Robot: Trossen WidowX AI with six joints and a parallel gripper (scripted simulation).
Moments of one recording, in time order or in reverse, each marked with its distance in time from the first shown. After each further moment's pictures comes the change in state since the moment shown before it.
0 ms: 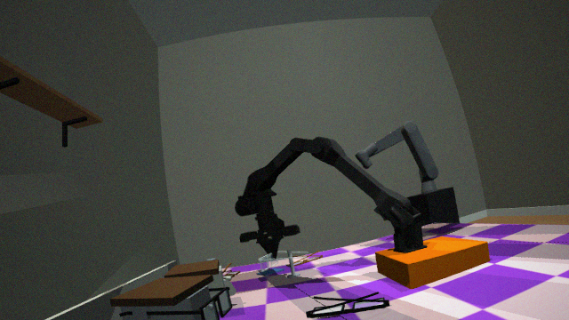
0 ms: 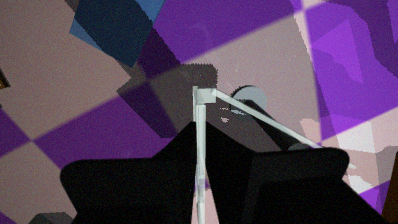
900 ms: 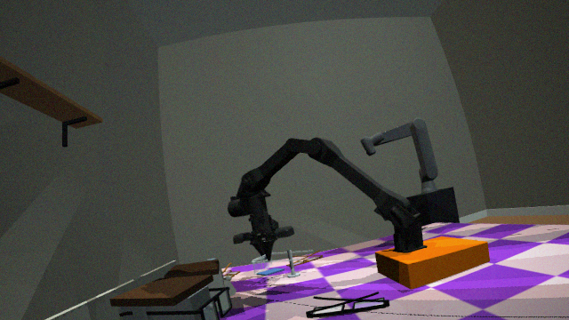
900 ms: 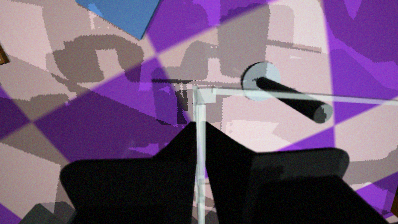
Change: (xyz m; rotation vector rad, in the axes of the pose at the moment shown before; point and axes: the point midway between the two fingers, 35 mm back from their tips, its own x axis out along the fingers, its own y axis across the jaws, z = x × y) arm 0.000 0.011 -0.024 -0.001 -0.002 0.003
